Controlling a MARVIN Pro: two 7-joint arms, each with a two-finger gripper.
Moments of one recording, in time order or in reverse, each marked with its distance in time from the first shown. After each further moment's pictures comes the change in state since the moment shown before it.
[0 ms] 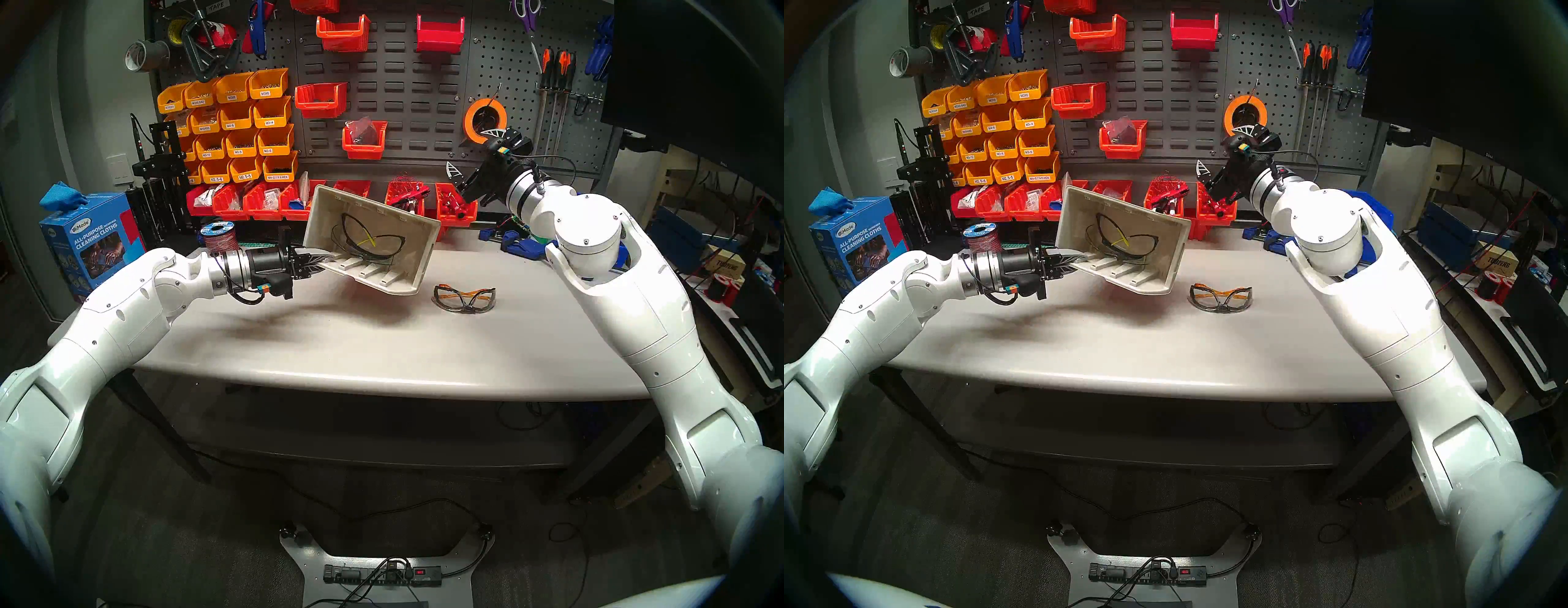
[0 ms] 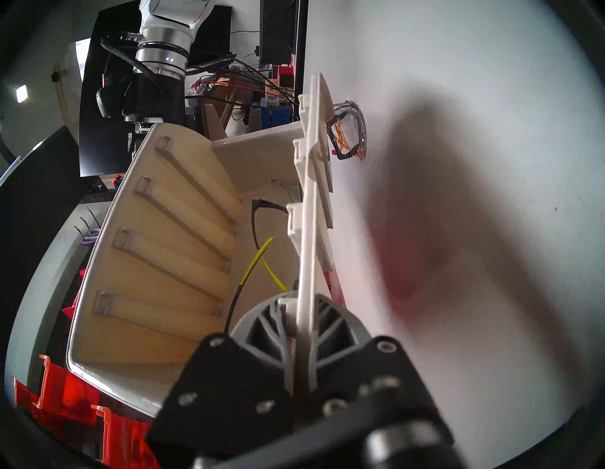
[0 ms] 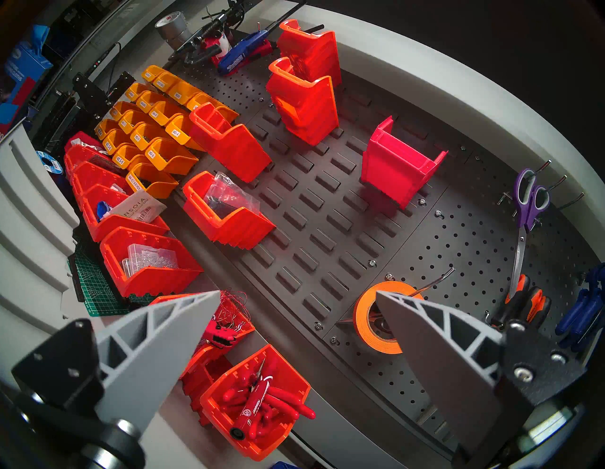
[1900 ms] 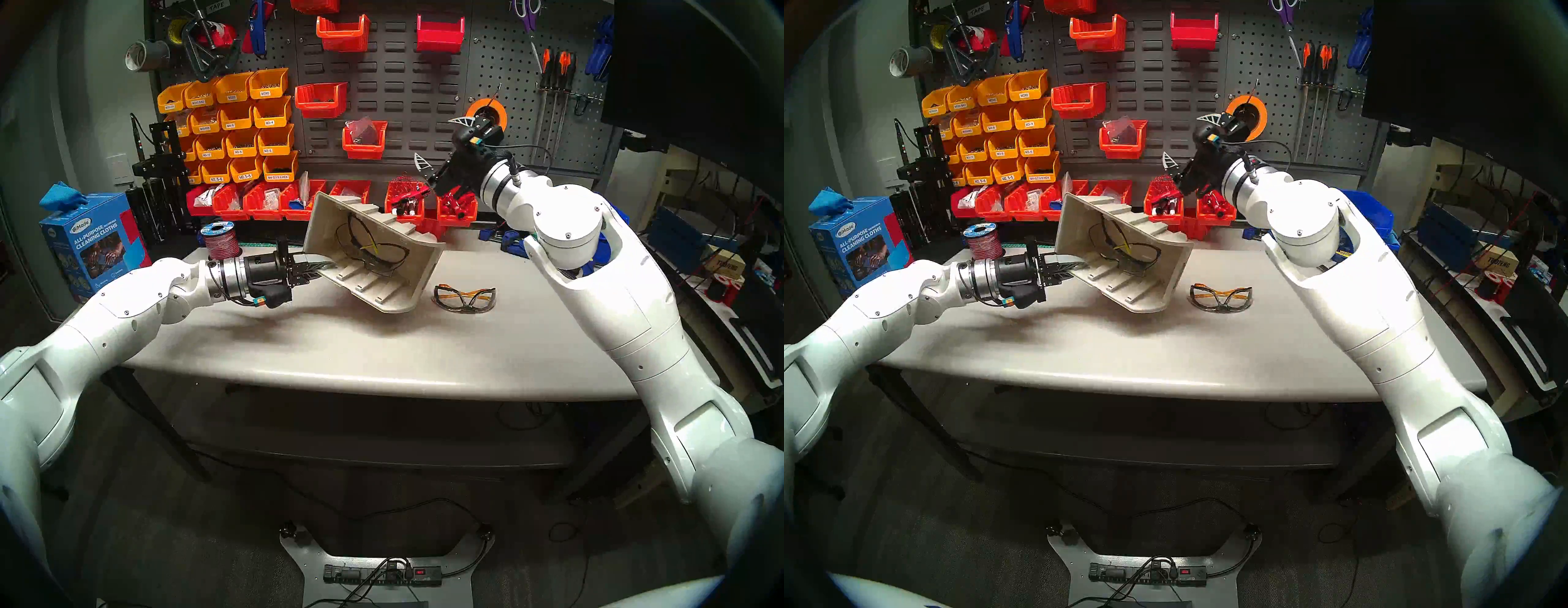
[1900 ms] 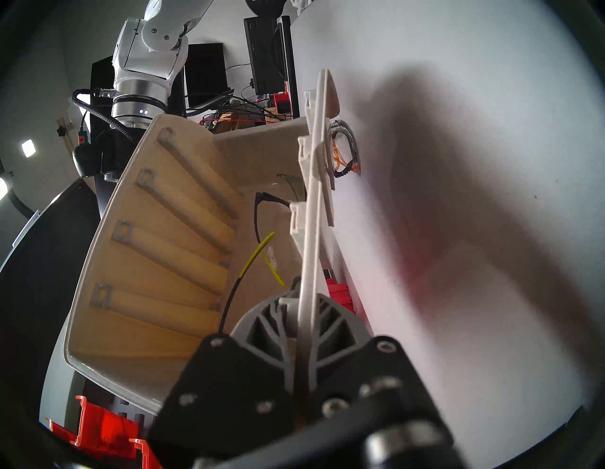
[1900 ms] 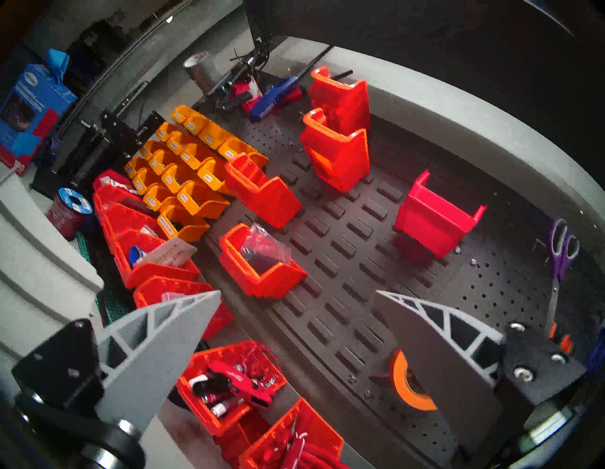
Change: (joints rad) left arm -0.153 0.027 0.302 0.114 0.294 0.000 0.529; right arm 0.063 -0.070 -0.059 -0.020 0.010 -0.046 0.055
